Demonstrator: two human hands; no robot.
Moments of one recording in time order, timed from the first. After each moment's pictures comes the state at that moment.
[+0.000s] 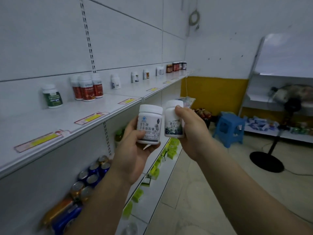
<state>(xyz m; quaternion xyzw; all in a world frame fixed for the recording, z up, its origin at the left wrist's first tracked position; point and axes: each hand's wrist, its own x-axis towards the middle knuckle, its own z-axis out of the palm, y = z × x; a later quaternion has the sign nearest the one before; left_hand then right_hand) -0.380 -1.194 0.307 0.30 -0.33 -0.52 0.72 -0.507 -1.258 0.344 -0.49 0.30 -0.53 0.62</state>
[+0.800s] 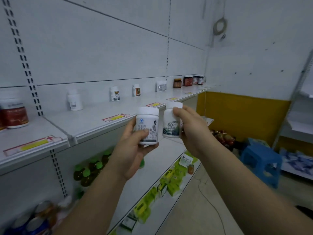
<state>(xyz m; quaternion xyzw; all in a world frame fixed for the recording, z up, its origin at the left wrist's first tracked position) -0.464 -1.567 0.329 0.39 -0.34 -0.40 0.76 -0.584 -1.658 0.368 -0.58 0.26 -0.46 0.62</state>
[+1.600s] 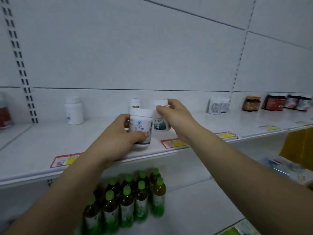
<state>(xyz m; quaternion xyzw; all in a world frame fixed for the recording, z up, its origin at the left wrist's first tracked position) -0.336 -1.787 0.365 0.76 -0.27 -0.04 0.58 -0.351 -1.967 0.385 -0.76 0.11 -0.27 0.59</state>
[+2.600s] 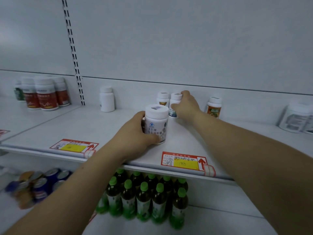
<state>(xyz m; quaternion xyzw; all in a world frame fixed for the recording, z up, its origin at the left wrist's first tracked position) -0.318 -1.861 0.355 0.87 -0.11 0.07 0.47 -0.182 -2.044 0.373 -0.92 -0.01 -0.19 0.34</state>
